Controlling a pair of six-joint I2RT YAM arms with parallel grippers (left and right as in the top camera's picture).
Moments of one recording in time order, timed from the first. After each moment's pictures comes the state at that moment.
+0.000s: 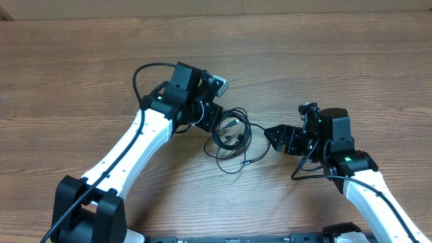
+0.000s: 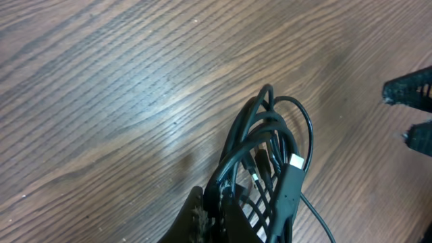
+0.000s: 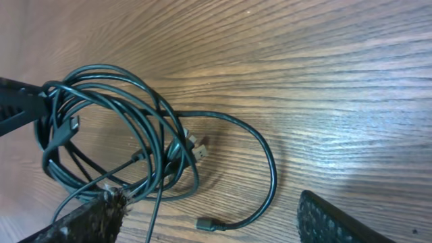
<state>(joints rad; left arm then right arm) -0.41 1.63 1.20 -0.62 0.39 0.02 0.16 1.16 0.60 -0.30 -0.47 0.41</state>
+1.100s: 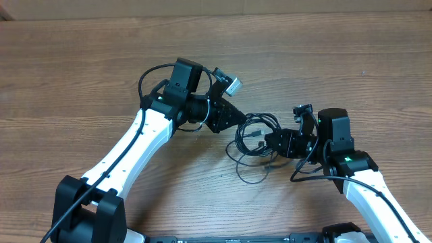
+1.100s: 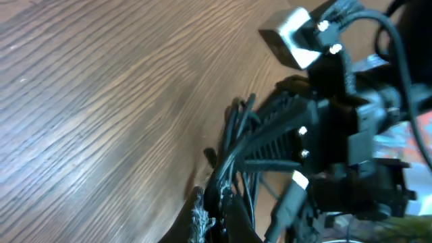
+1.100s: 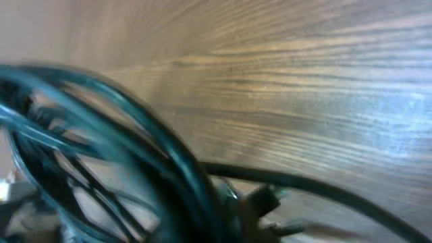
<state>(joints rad) -0.41 1.63 1.20 -0.52 0.85 0.02 0.16 1.16 0.60 -0.31 -0.63 0.41</state>
